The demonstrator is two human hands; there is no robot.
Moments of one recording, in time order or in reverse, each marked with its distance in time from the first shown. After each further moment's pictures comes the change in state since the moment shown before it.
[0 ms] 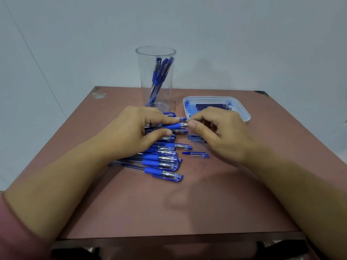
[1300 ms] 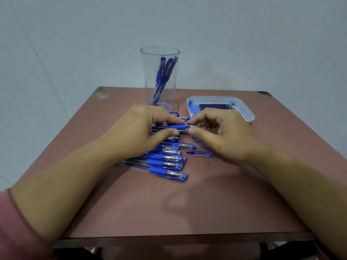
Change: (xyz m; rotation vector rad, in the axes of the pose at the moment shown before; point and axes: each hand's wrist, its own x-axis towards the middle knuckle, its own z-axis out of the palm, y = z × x) left_hand 0.000 0.007 0.001 0.023 0.042 -0.010; right_hand 0.001 -0.009 0.004 0.199 -0.046 0.106
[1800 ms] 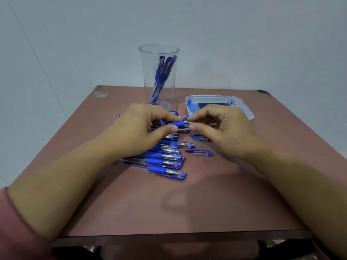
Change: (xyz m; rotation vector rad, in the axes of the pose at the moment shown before) left_hand 0.000 0.001 0.002 -0.065 -0.030 -0.077; right_hand 0.000 -0.001 -0.001 0.073 0.074 -0.036
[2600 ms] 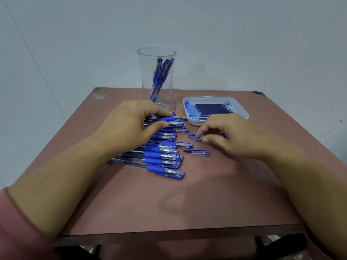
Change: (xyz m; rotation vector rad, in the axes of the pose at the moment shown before) left_hand 0.001 -0.009 -0.007 0.163 0.108 0.017; right_hand -0.003 0.004 -0.030 -0.403 -0.373 0.050
